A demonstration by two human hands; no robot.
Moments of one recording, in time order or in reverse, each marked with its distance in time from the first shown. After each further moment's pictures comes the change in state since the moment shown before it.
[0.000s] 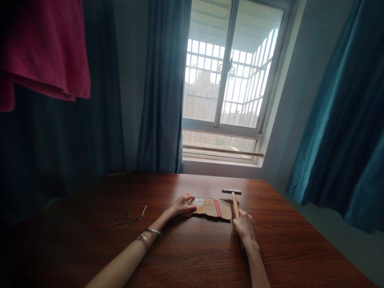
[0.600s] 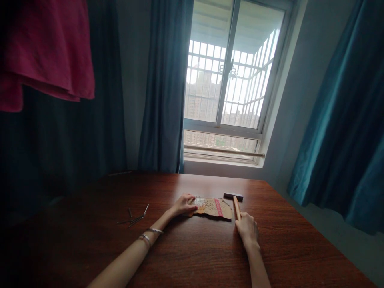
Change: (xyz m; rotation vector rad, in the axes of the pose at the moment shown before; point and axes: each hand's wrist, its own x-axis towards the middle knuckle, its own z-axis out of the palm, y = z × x) left_hand -0.003 -0.001 0.000 -0.005 0.012 -0.019; right_hand -0.004 0.004 0.001 -0.110 -0.008 0.046
